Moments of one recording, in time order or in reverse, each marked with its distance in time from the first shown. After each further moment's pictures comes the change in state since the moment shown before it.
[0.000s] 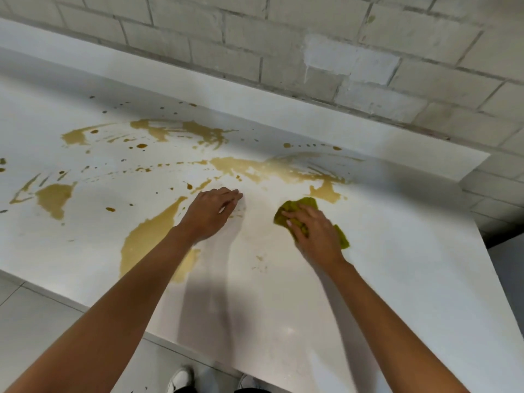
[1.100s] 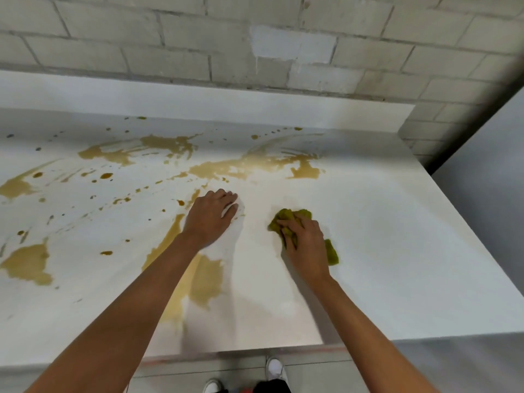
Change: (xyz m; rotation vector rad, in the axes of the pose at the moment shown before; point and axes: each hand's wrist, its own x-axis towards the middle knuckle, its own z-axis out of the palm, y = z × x) left_hand 0.016 -0.026 -0.007 0.075 -0.105 0.241; right_hand -0.056 -0.098 0.037 0.008 0.299 0.370
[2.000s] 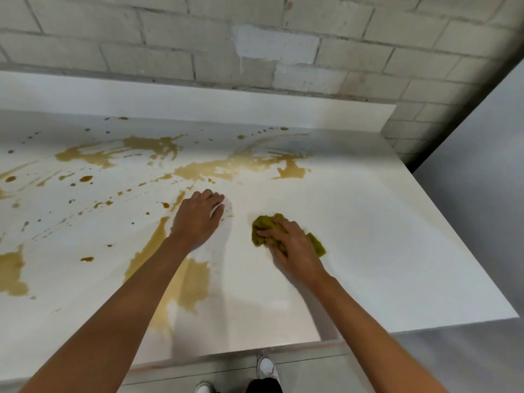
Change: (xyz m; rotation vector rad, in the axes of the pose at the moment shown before) left_hand 0.000 0.005 0.001 -0.019 0.032 -0.019; right_hand -0.004 0.009 -0.015 0.020 -0.195 -0.227
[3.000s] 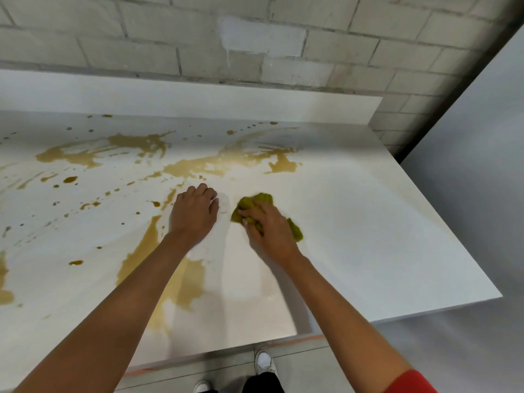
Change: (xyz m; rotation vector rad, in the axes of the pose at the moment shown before) left_hand 0.003 0.015 -0.001 0.082 -0.010 -0.045; right_hand 0.031 -0.019 0.021 0.000 0.095 0.081
